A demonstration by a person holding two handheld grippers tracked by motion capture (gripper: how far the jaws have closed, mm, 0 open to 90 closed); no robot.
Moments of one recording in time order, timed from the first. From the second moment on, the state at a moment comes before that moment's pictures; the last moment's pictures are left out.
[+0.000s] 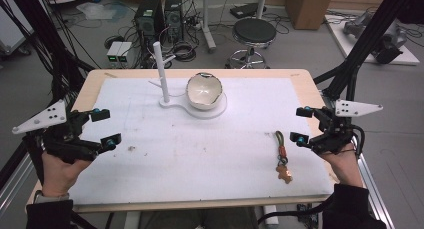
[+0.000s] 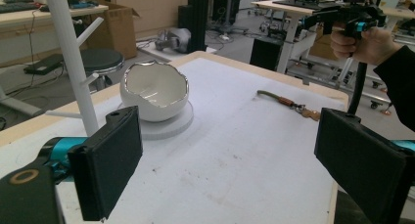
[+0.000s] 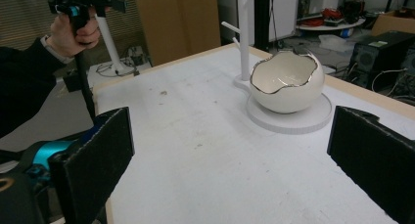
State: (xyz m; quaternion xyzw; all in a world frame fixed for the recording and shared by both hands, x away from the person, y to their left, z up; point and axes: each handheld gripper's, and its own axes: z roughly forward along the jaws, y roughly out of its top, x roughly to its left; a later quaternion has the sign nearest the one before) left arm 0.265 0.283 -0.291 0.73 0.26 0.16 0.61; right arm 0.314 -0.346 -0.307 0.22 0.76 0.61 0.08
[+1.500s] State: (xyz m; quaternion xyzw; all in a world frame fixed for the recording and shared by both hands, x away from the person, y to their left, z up) left arm 0.266 0.279 -0.294 0.73 0.26 0.16 0.61; right arm 0.322 -0.385 -0.327 0.28 0.74 0.60 0.11
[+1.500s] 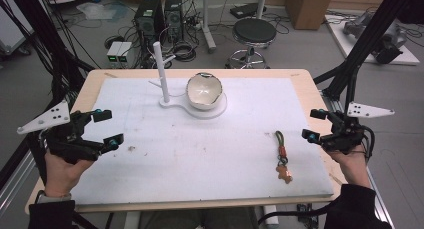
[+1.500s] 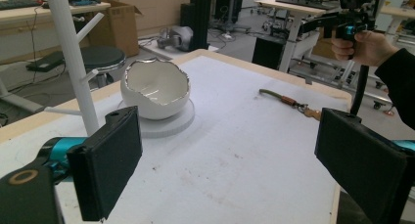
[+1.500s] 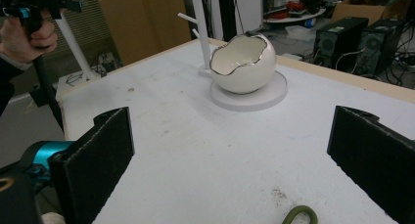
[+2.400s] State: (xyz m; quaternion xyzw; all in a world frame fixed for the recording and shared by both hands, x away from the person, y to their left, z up) left arm 0.249 0.290 -0.294 0.73 0.26 0.17 0.61; right arm 0.384 -0.385 -0.394 0.35 0.79 0.49 0.09
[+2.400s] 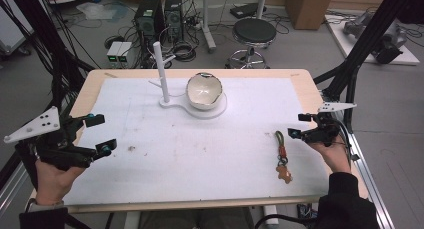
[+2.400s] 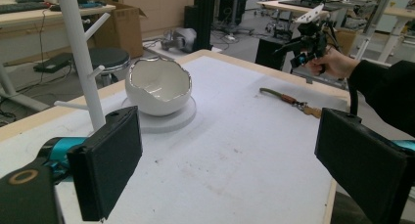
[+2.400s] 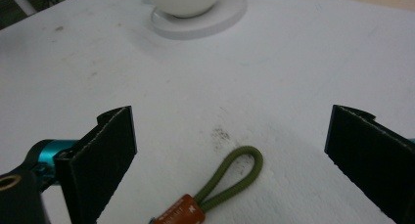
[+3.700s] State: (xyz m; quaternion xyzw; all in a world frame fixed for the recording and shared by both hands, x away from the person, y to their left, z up) left arm 0.250 0.289 -0.301 0.73 0.27 0.16 0.60; right arm 0.415 -0.373 -0.447 0.41 0.82 0.39 0.12
